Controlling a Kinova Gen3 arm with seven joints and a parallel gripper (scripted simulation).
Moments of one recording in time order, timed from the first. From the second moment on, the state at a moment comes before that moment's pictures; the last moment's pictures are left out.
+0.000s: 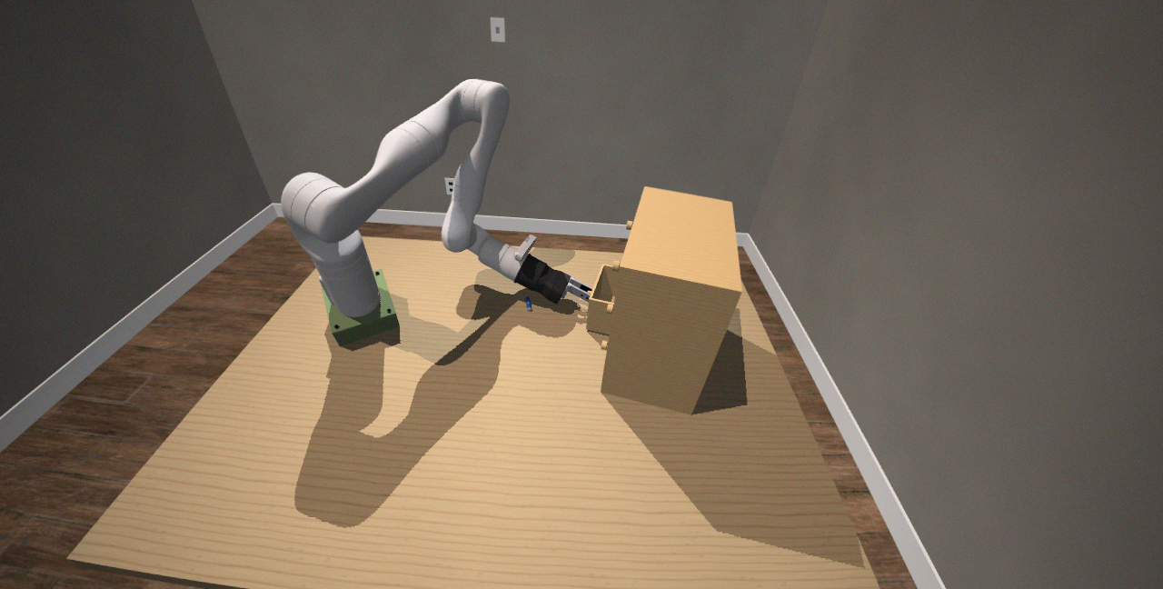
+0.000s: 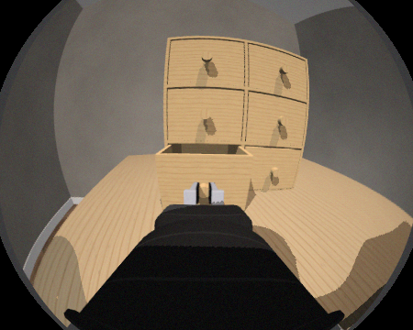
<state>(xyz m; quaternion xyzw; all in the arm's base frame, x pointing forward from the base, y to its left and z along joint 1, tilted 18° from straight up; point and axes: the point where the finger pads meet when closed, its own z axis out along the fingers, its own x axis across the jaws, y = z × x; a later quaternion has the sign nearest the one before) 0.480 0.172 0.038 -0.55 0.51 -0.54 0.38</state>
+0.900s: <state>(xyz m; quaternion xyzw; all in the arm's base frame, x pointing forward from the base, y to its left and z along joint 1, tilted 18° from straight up) 0.480 0.172 0.038 -0.55 0.51 -0.54 0.38</state>
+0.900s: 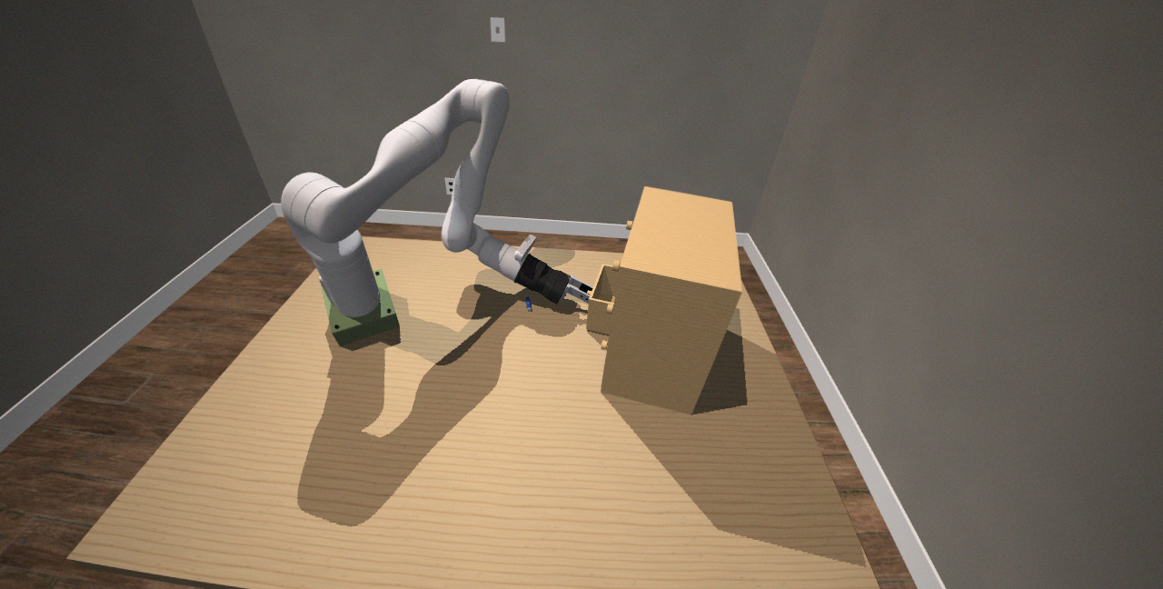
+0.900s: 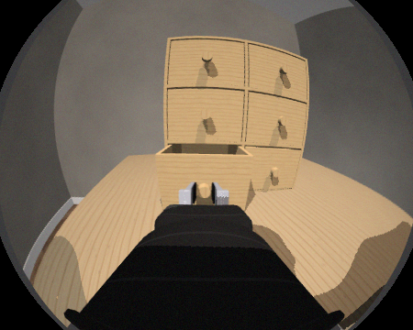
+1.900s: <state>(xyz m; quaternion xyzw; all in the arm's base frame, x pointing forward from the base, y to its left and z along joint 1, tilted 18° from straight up) 0.469 0.171 0.037 -0.54 0.51 -0.55 0.38</state>
